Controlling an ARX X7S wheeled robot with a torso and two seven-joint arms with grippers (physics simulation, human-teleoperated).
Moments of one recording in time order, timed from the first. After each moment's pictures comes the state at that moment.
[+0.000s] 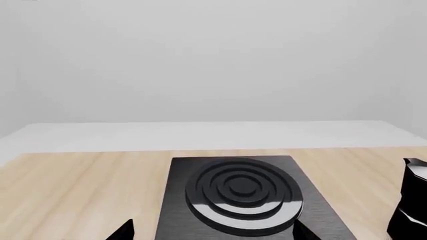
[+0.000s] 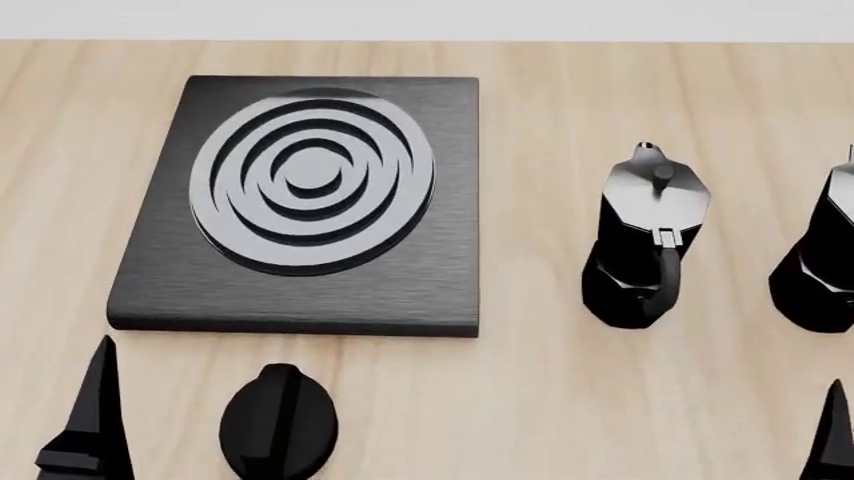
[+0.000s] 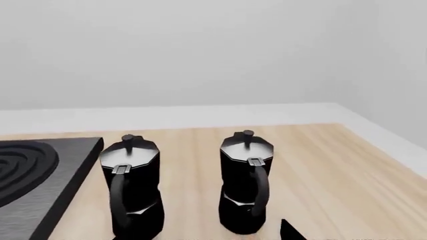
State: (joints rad) left arm -0.07 -0.51 0.17 0.91 -0.58 -0.56 -0.55; right arm -0.22 0.65 0.39 -0.53 0.74 0.27 0.17
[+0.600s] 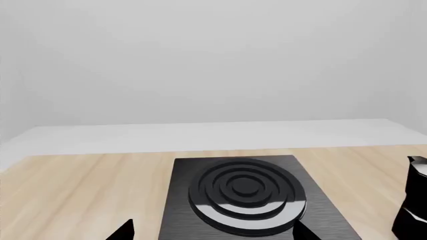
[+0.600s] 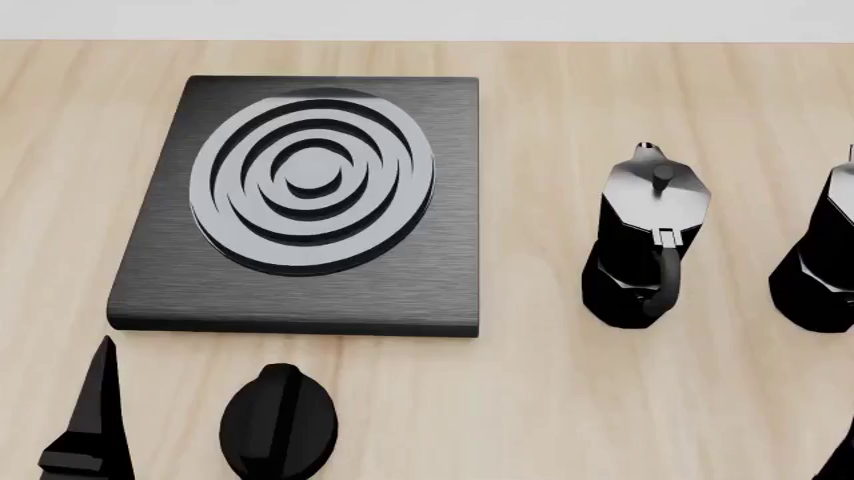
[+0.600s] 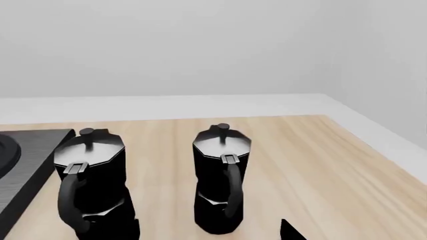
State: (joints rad) left arm -0.07 -0.52 0.19 0.91 -0.56 -0.56 -0.56; right arm -0.11 0.71 0.37 -0.37 0.75 0.30 0.13
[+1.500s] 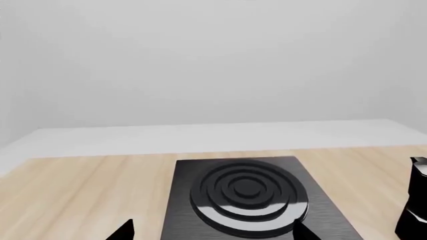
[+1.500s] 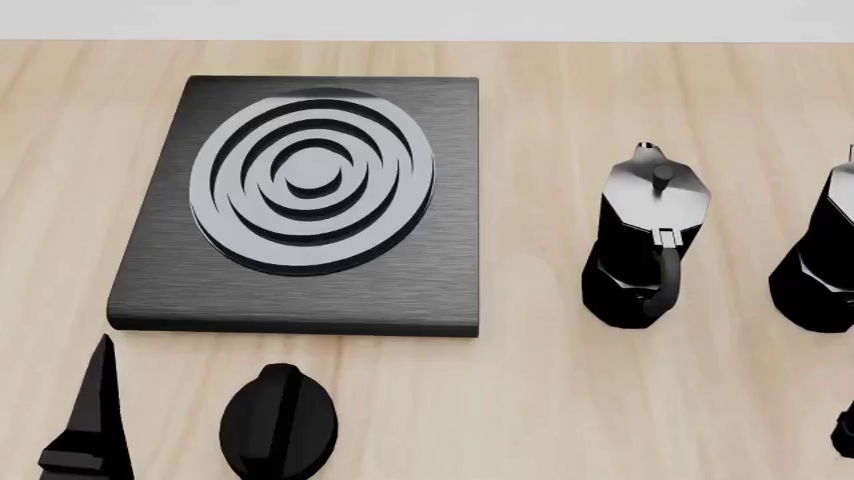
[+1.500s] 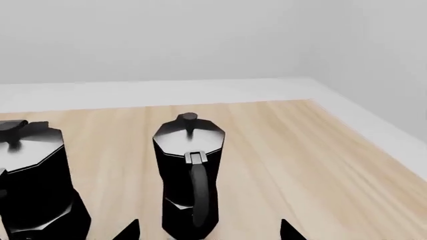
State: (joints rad) left arm -0.08 -0.54 0.20 0.91 -0.56 -0.55 -0.58; right arm 0.16 0.74 0.24 -0.07 0.70 0.32 0.08
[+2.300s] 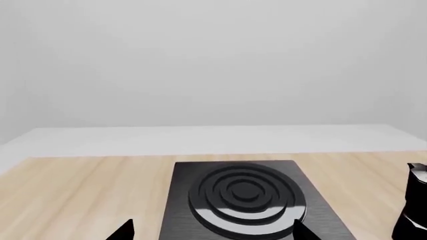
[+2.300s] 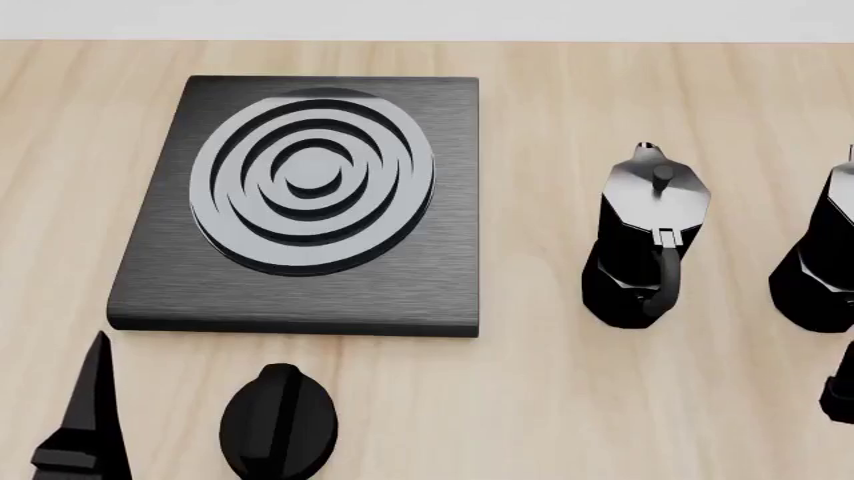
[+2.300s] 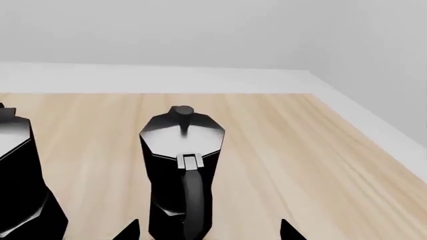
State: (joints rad) left arm -0.08 -0.54 0.20 0.91 -0.58 -0.53 -0.59; right arm 0.35 0.74 0.11 0.11 0.62 0.34 0.05
